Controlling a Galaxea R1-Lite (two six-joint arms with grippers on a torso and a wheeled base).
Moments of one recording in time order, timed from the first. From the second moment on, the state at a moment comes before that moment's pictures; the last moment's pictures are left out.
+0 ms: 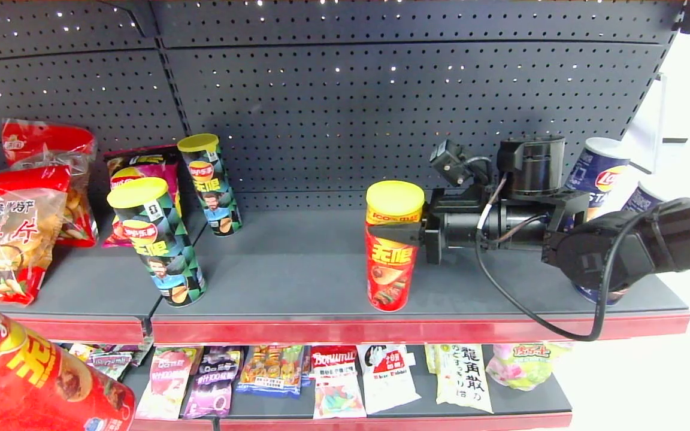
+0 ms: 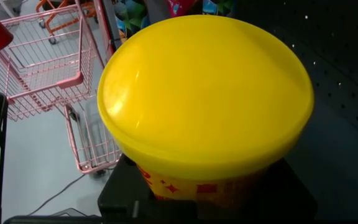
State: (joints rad) left arm -0.07 0.52 -0.50 0.09 -0.26 0.09; right arm 0.47 1.93 -1.11 -0.56 0.71 -0.23
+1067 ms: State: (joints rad) left arm -0.07 0.52 -0.51 0.09 -0.26 0.09; right arm 0.48 1.93 -1.11 -0.55 0.70 -0.21
